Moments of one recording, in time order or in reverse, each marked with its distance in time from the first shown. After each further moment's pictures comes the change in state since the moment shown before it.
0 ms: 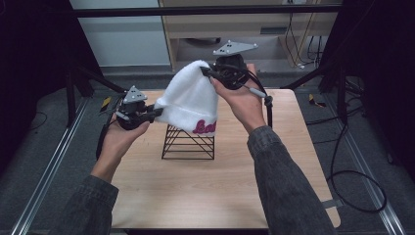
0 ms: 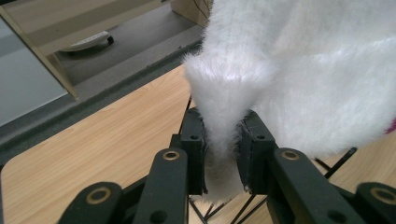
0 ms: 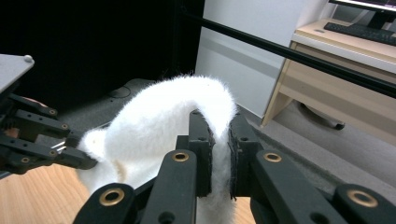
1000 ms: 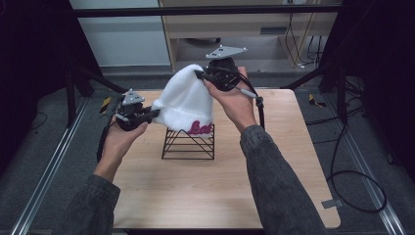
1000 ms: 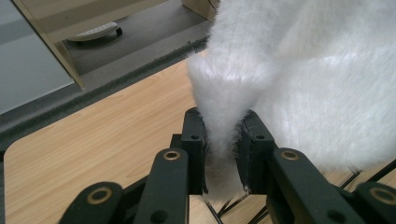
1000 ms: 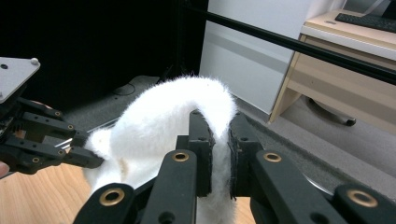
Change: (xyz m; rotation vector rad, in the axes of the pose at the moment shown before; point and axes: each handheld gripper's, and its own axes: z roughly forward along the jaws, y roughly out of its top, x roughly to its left) left arm 0.016 -0.020 0.015 -0.002 0.032 -0.055; right arm 0.002 -0.010 0.028 0.016 0.022 0.014
